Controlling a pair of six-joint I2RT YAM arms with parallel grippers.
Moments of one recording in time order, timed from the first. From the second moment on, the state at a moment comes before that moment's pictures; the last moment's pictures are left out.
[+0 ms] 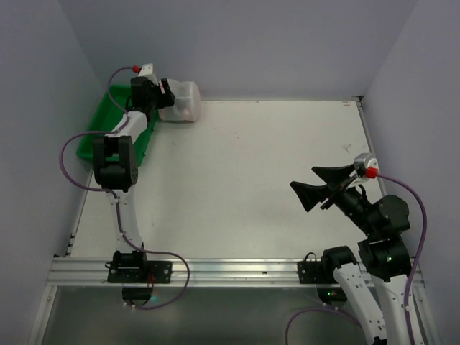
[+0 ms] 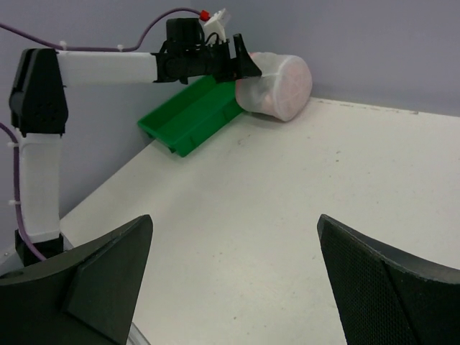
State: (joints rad) left arm 0.01 2.19 1.74 0.08 0.11 -0.22; right arm 0.20 0.34 0.78 -0.35 -0.47 0.36
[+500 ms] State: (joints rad) left arm -0.02 2.18 1.70 0.08 0.28 -0.03; right arm 0.20 0.42 0.78 -0.36 -0.47 0.39
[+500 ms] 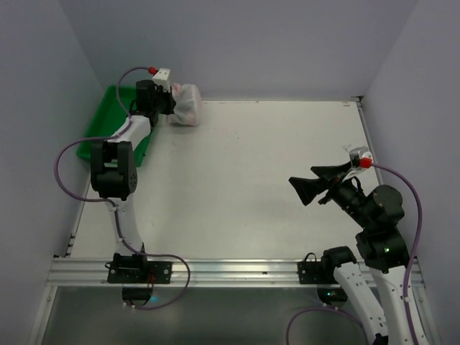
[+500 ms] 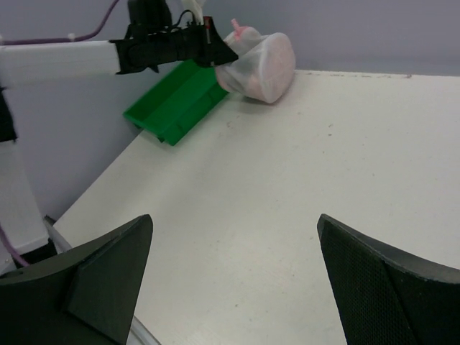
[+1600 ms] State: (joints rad) left arm -1.29 1.52 0.84 0.05 -0.75 0.18; right arm 0.20 0.29 0.57 -0.43 -0.39 0.45
